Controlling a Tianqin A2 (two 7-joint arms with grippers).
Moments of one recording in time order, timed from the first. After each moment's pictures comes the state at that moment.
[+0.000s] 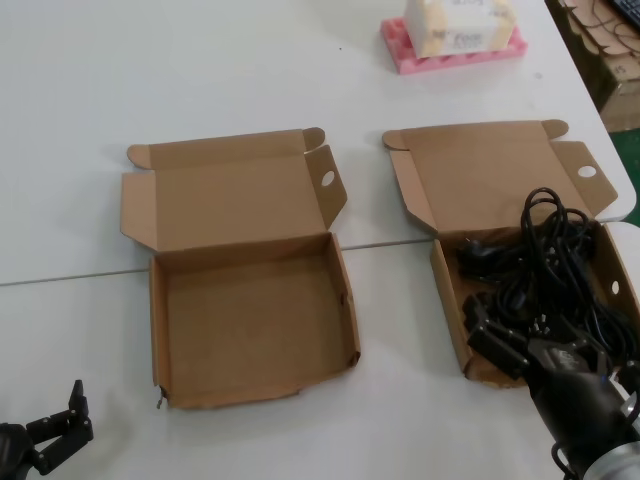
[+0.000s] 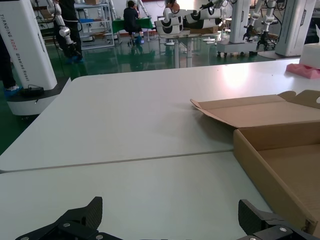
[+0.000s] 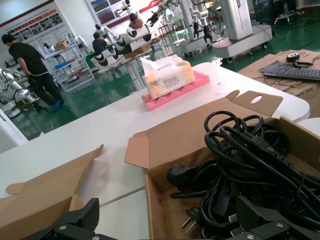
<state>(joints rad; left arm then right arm) 0.00 -0.30 1.60 -1.60 -1.80 0.00 0.00 0.02 0.29 -1.60 1.59 1.79 -0.02 0.45</state>
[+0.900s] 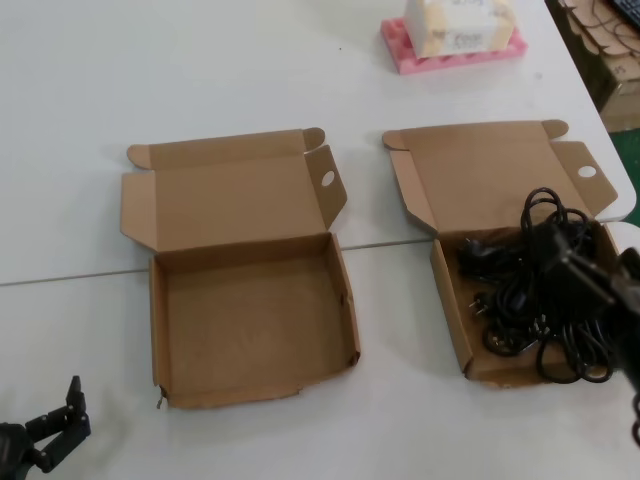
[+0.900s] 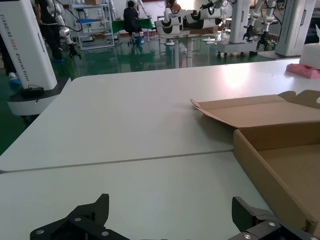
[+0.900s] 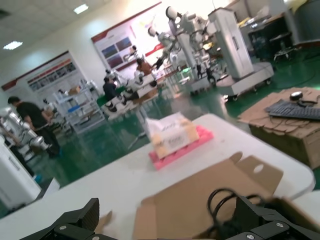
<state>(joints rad) 0.00 -0.30 1.60 -1.60 -1.80 0.00 0.00 0.02 0.23 -1.33 1.70 1.81 -0.22 0.45</state>
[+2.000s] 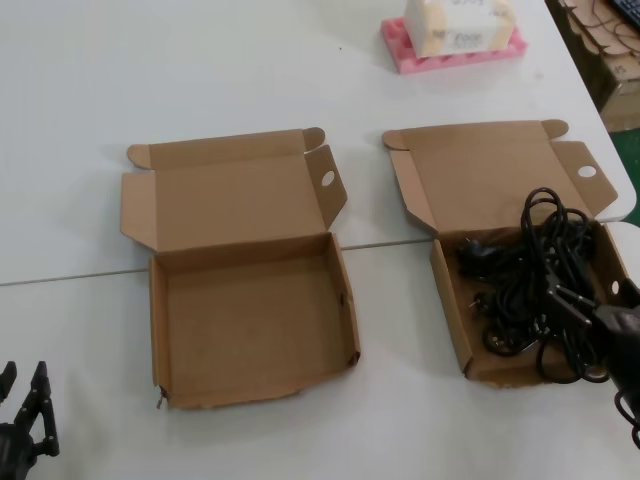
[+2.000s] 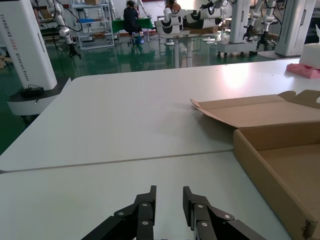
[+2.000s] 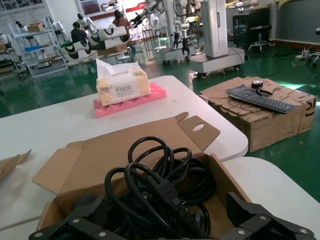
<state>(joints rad) 0.00 -0.30 1.60 -1.60 -1.80 0.00 0.00 0.21 0.27 -1.36 1.35 1.57 -0.18 0.45</state>
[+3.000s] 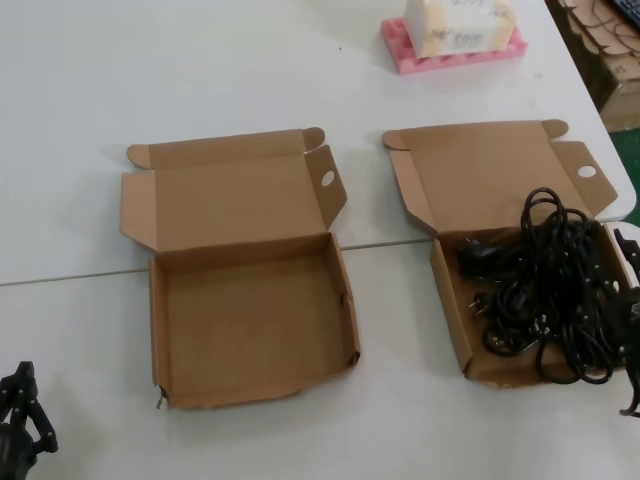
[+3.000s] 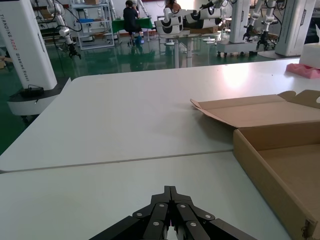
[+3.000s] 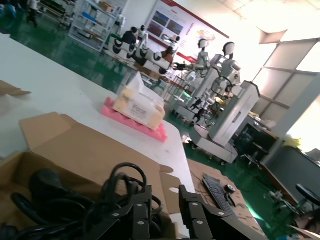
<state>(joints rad) 0.00 -0.30 1.60 -1.60 -1.80 0.00 0.00 0.34 0.73 -2.22 1.27 1.49 0.65 0.45</state>
